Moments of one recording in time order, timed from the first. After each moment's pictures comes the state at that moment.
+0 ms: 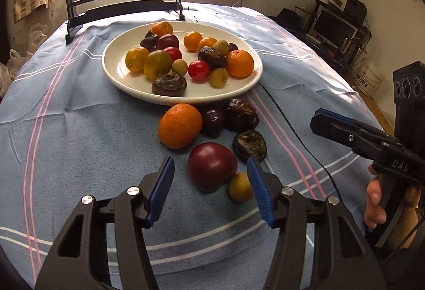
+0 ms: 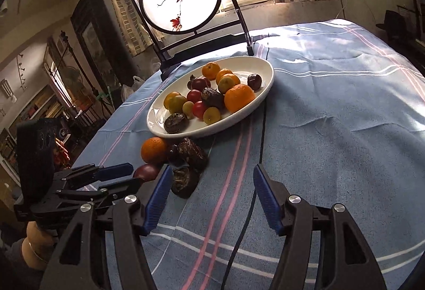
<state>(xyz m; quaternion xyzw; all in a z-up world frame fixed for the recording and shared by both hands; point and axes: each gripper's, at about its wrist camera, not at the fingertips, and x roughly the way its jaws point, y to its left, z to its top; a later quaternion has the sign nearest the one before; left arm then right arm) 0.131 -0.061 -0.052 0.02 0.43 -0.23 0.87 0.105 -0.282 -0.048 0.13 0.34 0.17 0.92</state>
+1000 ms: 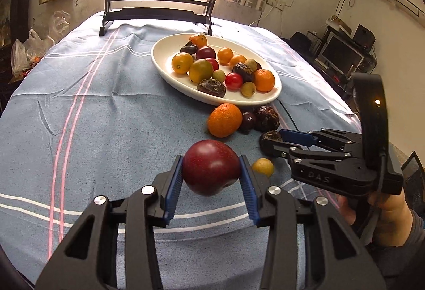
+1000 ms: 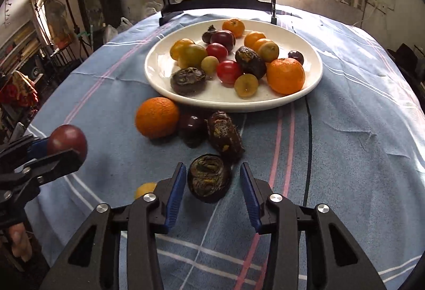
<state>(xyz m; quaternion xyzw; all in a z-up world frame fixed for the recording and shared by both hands) 0.106 0.009 -0.036 -0.05 0.40 -0.20 0.89 0.144 -0.183 -0.068 -0.03 0.45 0.12 0.89</state>
